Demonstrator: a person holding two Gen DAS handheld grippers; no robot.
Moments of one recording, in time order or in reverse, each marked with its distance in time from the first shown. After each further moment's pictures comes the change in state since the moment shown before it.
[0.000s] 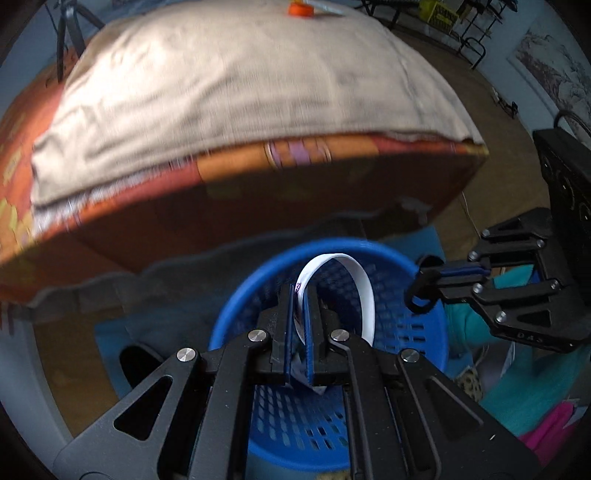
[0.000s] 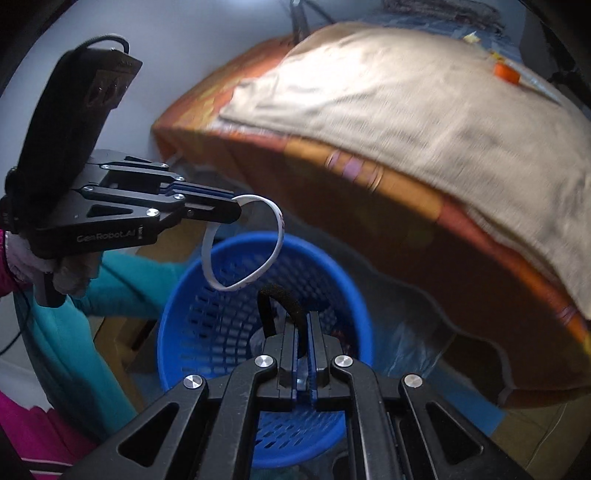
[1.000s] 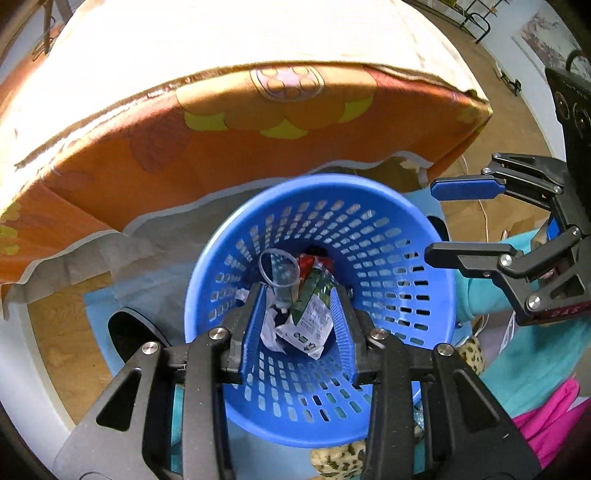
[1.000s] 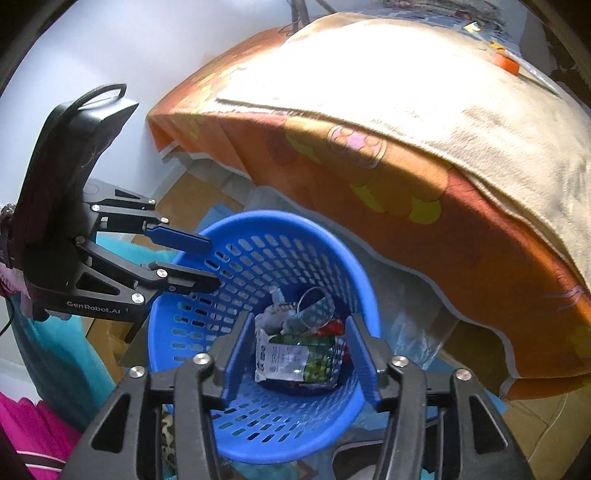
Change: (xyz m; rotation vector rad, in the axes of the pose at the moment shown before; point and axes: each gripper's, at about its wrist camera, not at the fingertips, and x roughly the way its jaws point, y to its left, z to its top) left arm 0.019 -0.003 -0.020 0.000 0.122 -0.011; right arm 0.001 0.001 -0.007 0.008 -0.019 -0.037
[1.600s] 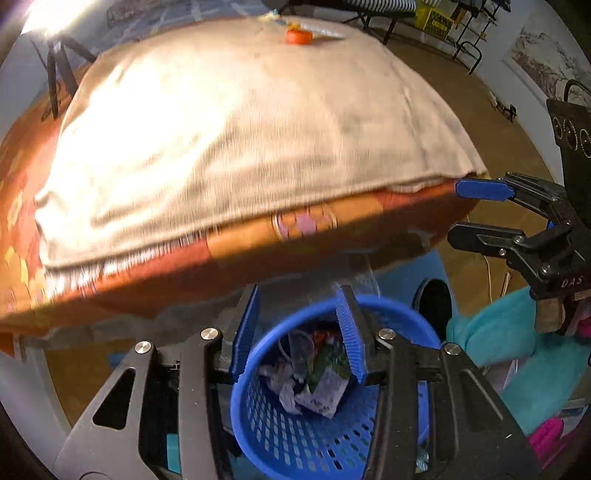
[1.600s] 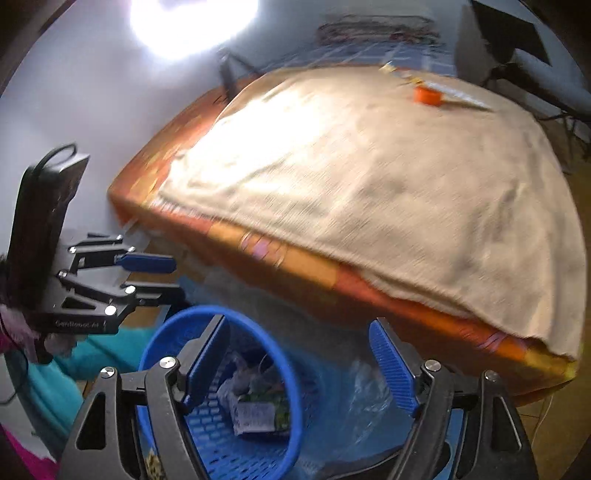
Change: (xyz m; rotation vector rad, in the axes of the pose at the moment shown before) left arm -0.046 0.008 0.074 0.035 -0.194 0.034; right arm -0.058 -0.062 0.038 0.181 -0.193 -0.122
